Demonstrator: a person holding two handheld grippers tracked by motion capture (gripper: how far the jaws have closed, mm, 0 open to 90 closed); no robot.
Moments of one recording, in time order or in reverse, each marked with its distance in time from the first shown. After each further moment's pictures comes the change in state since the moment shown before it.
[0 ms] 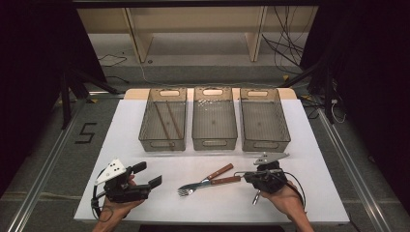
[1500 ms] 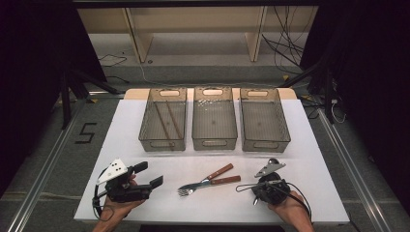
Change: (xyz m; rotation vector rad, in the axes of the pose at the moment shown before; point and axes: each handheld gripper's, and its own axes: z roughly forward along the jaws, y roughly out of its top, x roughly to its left) left arm 0.000 0.000 0.003 0.006 -0.007 0.017; right arm 0.004 -0.030 0.006 0.181 -0.074 -0.015
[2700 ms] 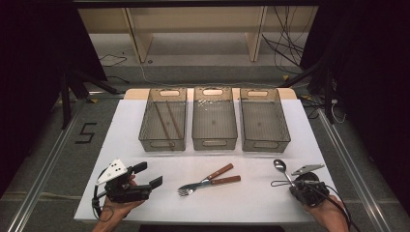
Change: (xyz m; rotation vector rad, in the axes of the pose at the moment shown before) left arm 0.000 0.000 -0.001 0.002 0.005 0.002; right arm -0.060 -0.051 -0.041 0.088 -0.197 0.155
